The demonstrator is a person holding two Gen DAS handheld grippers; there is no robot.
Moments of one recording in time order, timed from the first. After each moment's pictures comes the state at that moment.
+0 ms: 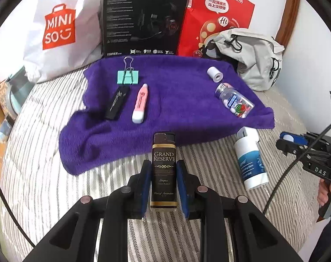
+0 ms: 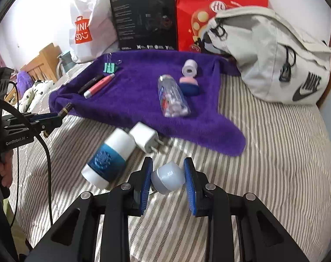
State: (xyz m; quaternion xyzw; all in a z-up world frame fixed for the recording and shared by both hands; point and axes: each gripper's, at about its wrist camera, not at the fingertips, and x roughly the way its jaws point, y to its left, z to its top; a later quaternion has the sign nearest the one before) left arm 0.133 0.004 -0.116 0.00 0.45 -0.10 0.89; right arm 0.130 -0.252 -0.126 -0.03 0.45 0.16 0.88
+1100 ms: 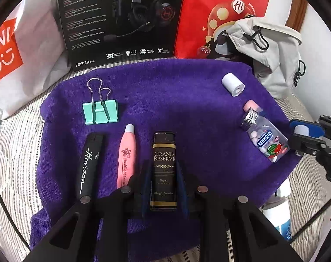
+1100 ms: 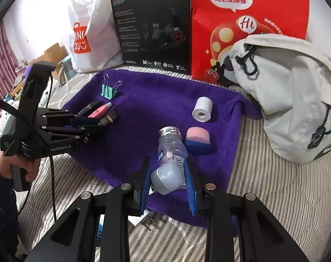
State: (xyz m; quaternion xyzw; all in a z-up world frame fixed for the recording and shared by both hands) left arm 0.256 -0.024 -0.143 0.04 0.48 -0.13 0.87; right arm 0.226 -0.228 -0.116 -0.06 0.45 0.21 0.87
